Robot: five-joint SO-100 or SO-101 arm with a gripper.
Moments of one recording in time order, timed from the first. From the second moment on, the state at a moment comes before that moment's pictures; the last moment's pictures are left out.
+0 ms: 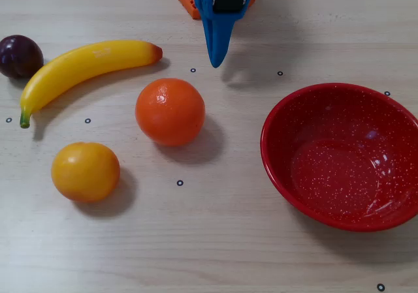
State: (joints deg) arm -1.8 175.8 166.1 64.8 -11.3
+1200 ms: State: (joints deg) arm 25.6 119.7 105.3 88.0 -40.4
